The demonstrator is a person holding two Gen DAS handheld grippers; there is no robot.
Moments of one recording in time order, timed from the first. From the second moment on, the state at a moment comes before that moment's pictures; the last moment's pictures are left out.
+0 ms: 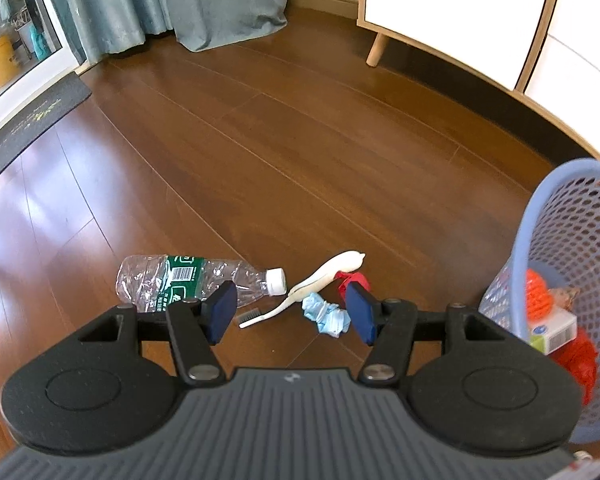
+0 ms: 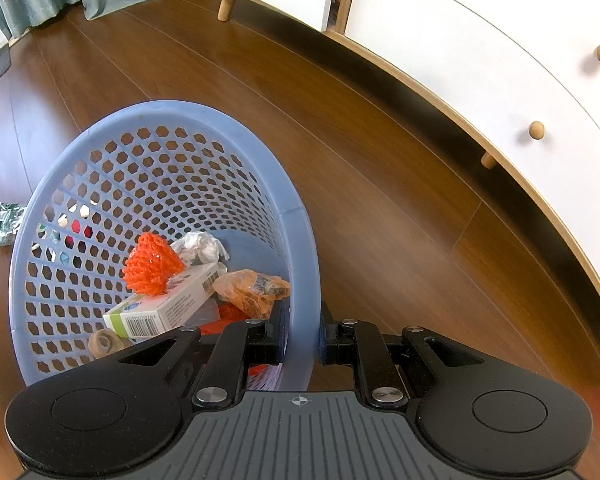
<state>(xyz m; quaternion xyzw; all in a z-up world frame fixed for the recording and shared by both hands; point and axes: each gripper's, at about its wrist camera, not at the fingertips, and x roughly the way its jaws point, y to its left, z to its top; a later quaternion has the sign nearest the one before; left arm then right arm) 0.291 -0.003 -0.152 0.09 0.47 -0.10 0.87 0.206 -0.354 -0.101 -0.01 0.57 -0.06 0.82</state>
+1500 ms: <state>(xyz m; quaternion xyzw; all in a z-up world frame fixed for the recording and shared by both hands) 0.329 -0.032 -0.329 0.14 0.50 -0.16 0.84 0.206 -0.363 -0.101 0.01 0.59 -0.08 0.80</state>
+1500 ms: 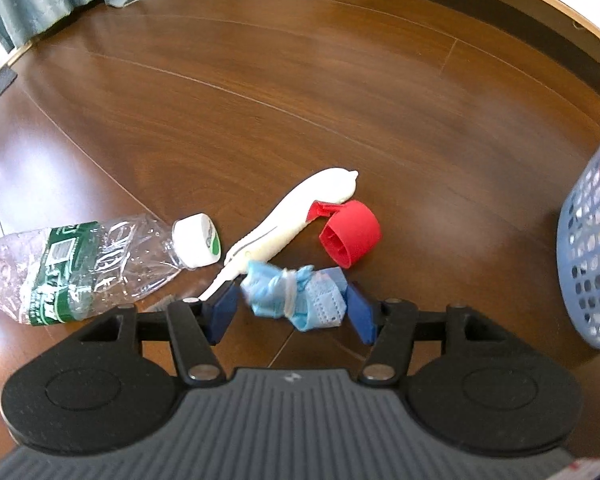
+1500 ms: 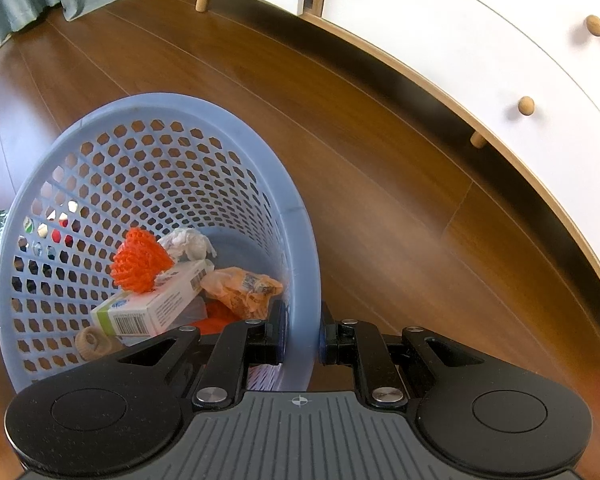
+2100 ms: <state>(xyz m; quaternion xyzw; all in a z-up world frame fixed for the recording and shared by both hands) 0.319 -0.033 -0.330 0.16 0.52 -0.17 0.82 0.207 -0.367 -0.102 0.01 0.59 -0.08 0.80</state>
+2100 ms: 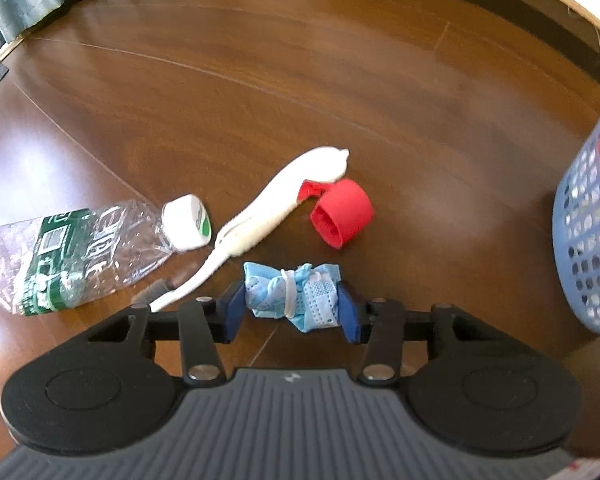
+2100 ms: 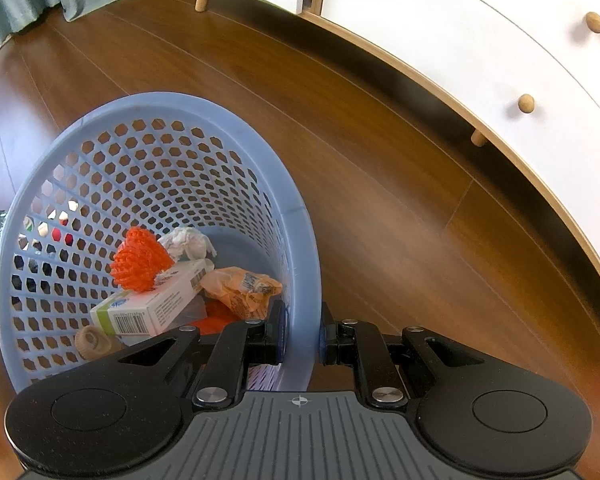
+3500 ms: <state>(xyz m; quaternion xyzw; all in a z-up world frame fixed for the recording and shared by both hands) 0.232 -0.197 -0.123 0.17 0.54 -0.30 0.77 0.203 -0.362 -0.102 0.00 0.58 -0.07 0.81</state>
